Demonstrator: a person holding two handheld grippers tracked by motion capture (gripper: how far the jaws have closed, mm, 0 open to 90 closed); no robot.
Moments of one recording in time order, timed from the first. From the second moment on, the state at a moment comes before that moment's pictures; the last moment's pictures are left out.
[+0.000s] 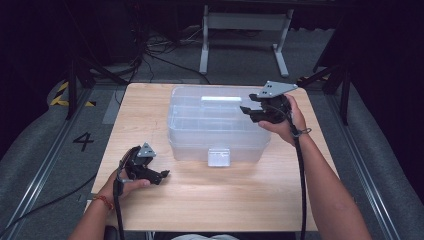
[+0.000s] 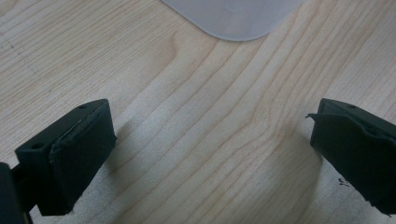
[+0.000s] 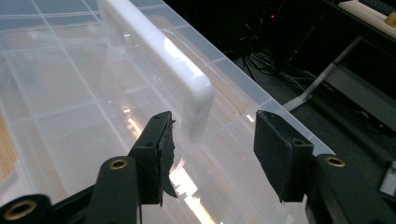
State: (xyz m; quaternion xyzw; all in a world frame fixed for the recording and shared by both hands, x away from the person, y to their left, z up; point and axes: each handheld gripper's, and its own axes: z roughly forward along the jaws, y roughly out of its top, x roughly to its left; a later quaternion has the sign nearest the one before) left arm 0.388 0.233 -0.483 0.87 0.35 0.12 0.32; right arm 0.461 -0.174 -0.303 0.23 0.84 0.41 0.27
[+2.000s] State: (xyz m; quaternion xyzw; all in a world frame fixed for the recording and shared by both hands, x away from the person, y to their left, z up) left arm 0.385 0.237 -0.476 0.87 0.36 0.13 0.33; right arm 0.482 -0.143 -0.294 0.22 0.87 0.36 0.26
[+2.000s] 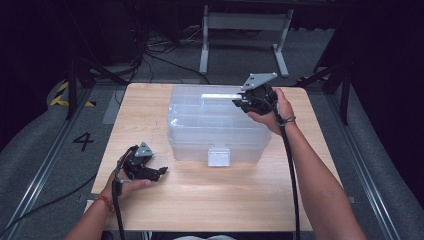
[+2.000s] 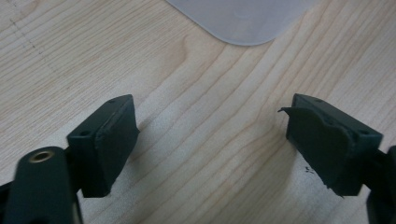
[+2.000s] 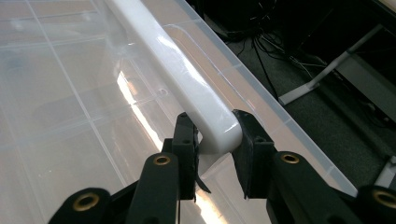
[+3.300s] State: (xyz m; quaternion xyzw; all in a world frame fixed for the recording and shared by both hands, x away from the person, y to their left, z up) left arm 0.386 0.220 -0.396 0.82 0.31 0.20 0.43; right arm 0.500 -0.141 -0.278 0.24 0.87 0.36 0.24
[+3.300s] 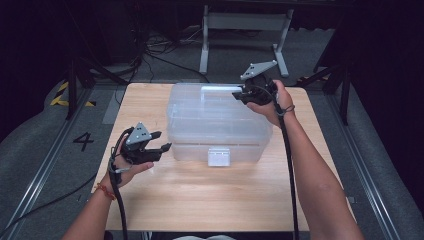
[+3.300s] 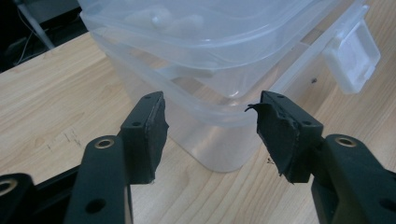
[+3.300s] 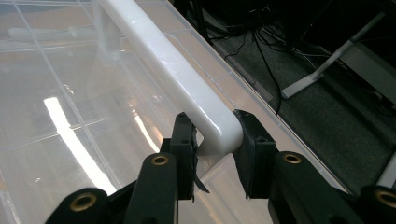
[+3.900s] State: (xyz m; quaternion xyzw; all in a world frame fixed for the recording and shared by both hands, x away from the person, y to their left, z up) left arm 0.394 0.218 -0.400 0.82 0.31 0.17 0.46; right arm 0.495 -0.141 -0.279 0.24 0.87 0.35 0.24
